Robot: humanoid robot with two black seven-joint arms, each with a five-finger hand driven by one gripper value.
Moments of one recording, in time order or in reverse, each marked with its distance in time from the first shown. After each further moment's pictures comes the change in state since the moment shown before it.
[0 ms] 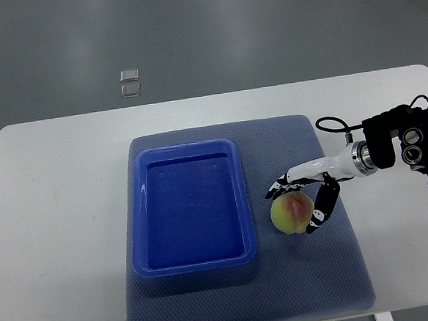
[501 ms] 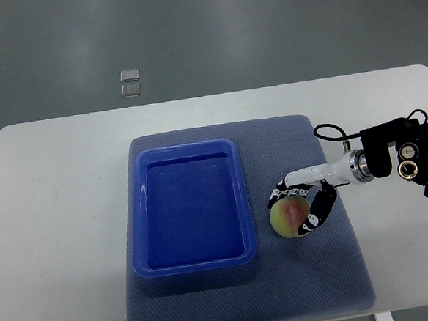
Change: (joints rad) left arm 0.000 0.000 0.000 0.000 0.000 0.001 0.000; right arm -0.036 0.011 0.007 -0.015 -0.079 -0.048 0.032
